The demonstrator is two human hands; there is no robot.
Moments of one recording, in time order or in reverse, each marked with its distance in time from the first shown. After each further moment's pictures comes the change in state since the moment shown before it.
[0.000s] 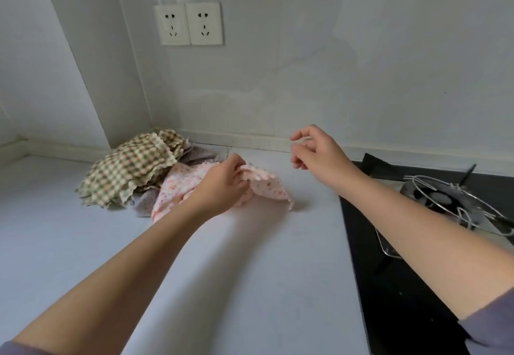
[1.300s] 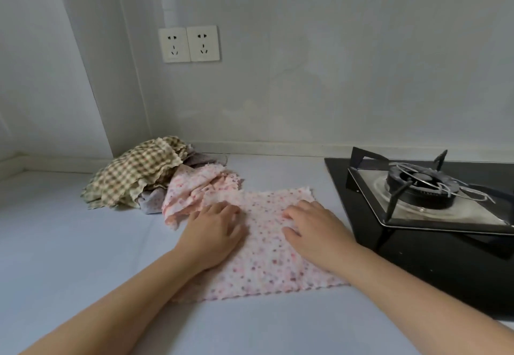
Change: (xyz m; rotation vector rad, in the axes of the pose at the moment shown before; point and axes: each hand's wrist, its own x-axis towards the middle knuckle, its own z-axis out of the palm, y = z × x) left_hand -0.084 -0.049 0.016 0.481 -0.140 0.088; right_hand -0.112 0.039 0.067 -0.808 -0.150 0.006
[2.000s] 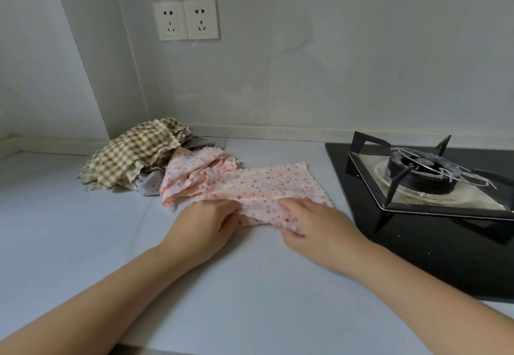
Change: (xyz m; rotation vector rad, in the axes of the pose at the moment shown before) left_hand -0.027 0.000 -0.006 -0.121 0.205 0.248; right_hand -0.028 -0.004 -0.004 -0.091 -0.040 -0.039
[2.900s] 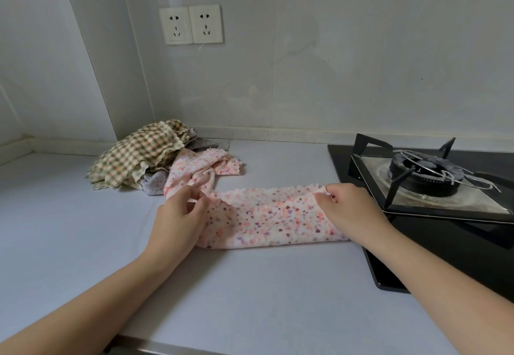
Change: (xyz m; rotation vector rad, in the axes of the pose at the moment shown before) left_hand -0.011 0.010 -0.017 -0.435 0.315 -0.645; right_hand 0.011 0.040 -0.013 0.384 0.274 0.259
